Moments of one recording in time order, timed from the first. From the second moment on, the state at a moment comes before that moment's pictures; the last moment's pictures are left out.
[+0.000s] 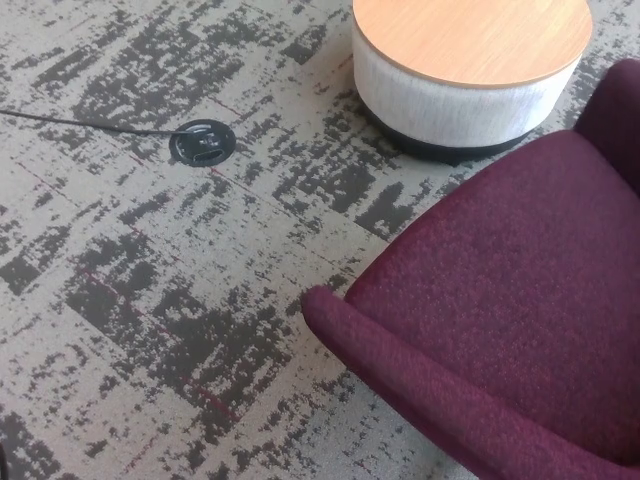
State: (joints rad) left_arm 0.04 0.26 0.50 1.04 -0.24 -0.46 -0.20; right_arm 0.28 -0.79 0.25 0.65 -0.98 0.18 -0.25
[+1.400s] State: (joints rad) left_arm 0.15 0.30 0.56 0.99 -0.31 -0.51 -0.29; right_arm -0.27 -0.89 0.68 1.33 -1.03 0.11 -0.51
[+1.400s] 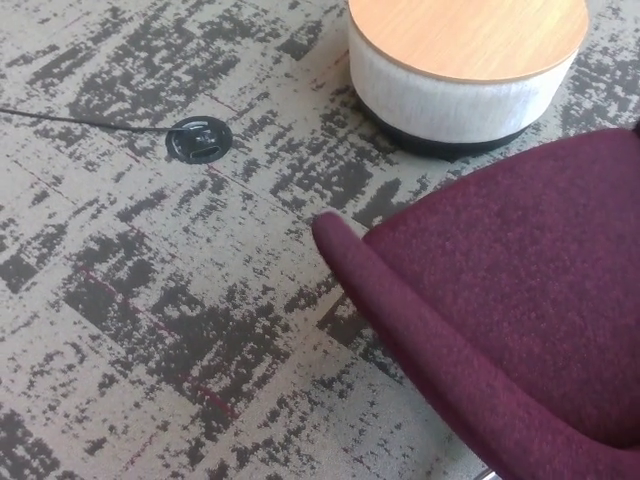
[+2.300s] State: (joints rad) left_arm 0.16 0.28 0.56 1.00 -0.32 -0.51 -0.31; right_arm 0.06 -0.96 0.26 0.50 -0.90 -0.09 -0.69
